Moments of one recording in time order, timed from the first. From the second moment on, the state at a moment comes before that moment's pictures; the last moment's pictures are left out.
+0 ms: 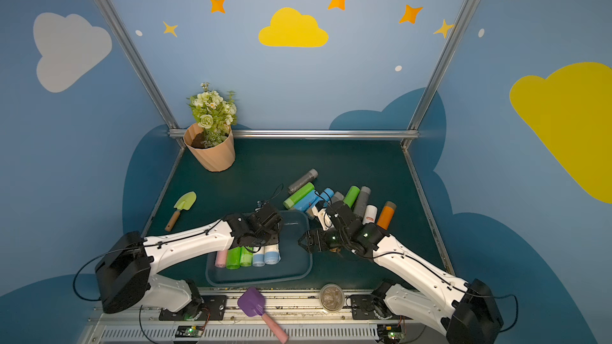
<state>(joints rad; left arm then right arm) -0.91 1.47 0.89 -0.59 -0.14 -1.01 0.79 1.03 0.70 -0.53 -0.35 0.53</state>
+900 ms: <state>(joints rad) -0.92 1.57 0.95 -0.65 -0.22 -1.01 0.79 1.00 0.69 -0.56 -0.33 0.54</state>
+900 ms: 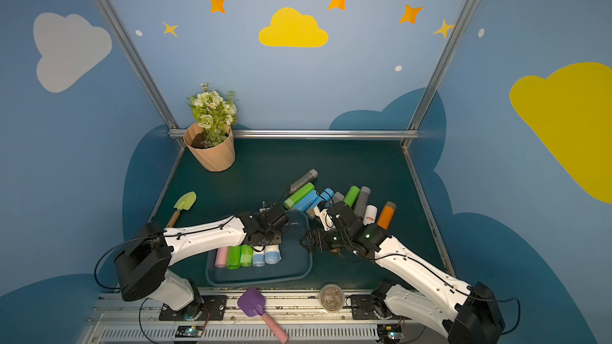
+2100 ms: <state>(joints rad) -0.93 1.63 0.95 -0.66 -0.24 -1.01 0.79 1.00 0.69 -0.56 -0.33 0.54</state>
